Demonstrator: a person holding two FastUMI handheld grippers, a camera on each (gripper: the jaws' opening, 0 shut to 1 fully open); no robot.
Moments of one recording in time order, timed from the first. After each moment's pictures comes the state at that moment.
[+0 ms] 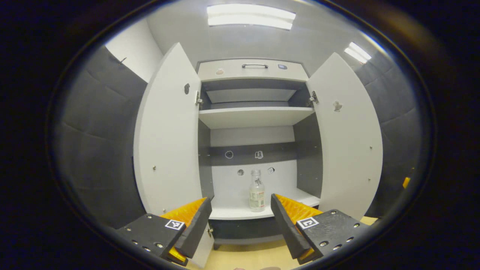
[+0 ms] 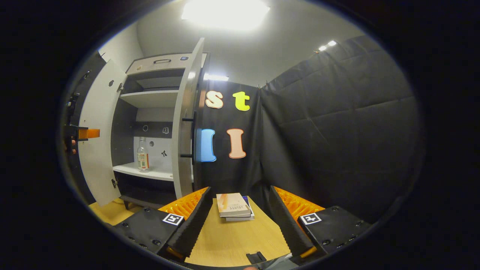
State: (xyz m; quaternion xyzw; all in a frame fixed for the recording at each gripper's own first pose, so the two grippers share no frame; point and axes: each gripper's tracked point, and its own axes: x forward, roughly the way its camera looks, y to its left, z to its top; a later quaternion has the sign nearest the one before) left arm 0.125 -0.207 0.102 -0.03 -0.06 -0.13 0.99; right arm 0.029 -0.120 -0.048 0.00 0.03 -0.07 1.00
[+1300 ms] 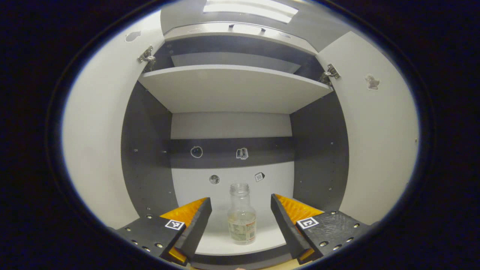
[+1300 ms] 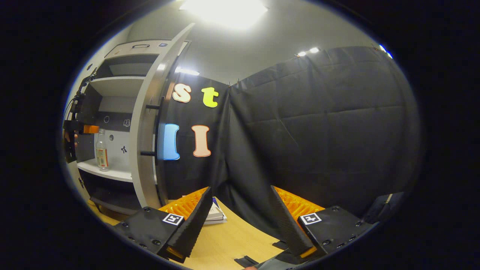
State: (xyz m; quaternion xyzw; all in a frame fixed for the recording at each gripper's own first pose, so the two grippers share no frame) left arm 0.343 -0.310 0.091 -0.04 -0.05 -0.21 0.98; right arm 0.066 -0.147 -0.062 -0.02 0.04 -0.23 0.97
